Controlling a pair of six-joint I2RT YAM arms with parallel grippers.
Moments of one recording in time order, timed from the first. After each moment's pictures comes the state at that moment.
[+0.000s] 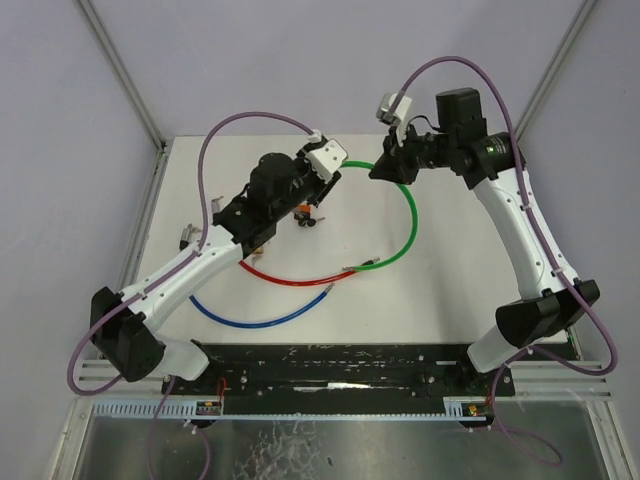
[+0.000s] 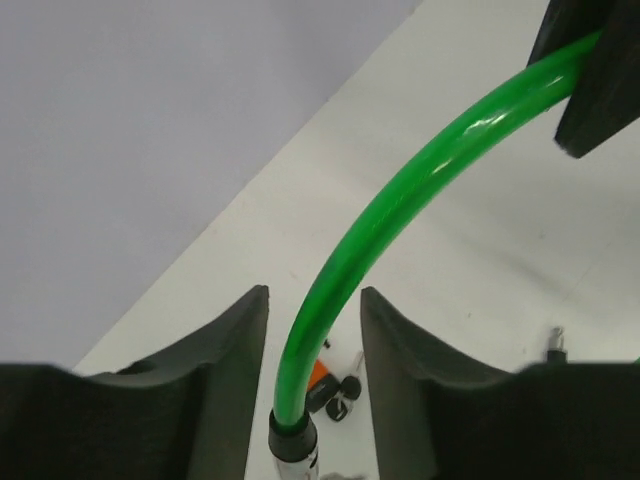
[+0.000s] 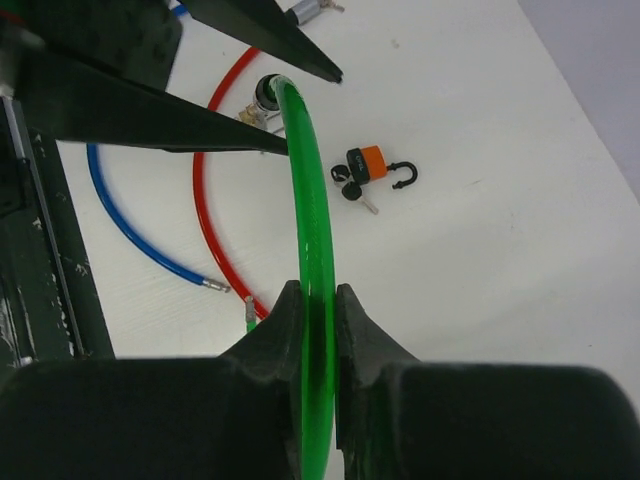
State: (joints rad) left arm -0.67 1.42 1.29 -0.06 -0.01 0.38; right arm 0.37 1.59 1.90 -0.96 -0.69 -0.50
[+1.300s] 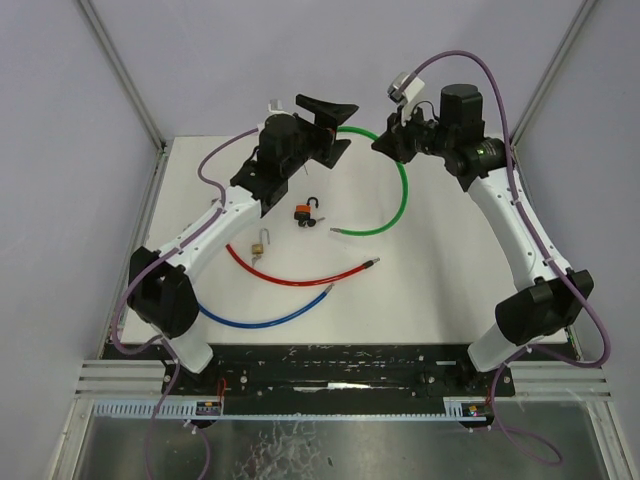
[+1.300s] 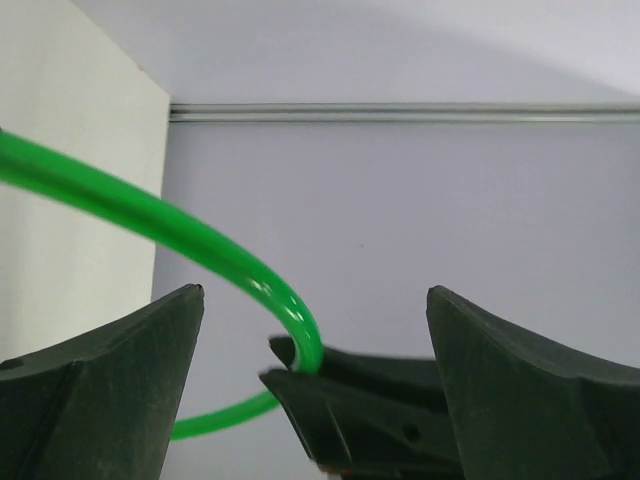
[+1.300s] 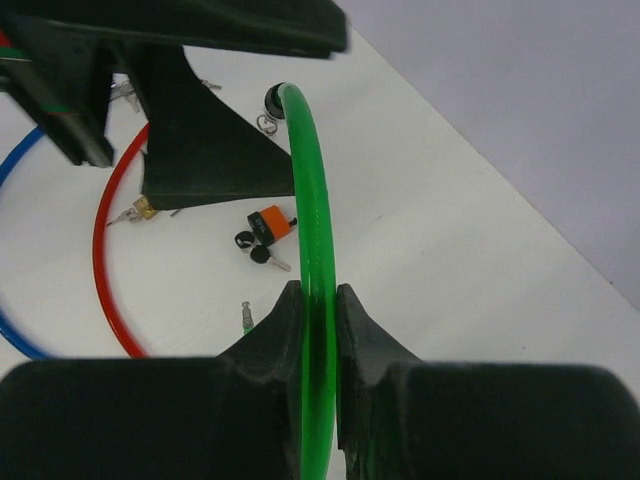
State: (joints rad) left arm -0.53 1.68 1.55 0.09 0.03 -1.53; right arm 0.29 1.60 1.76 -0.53 -0.58 -0.26
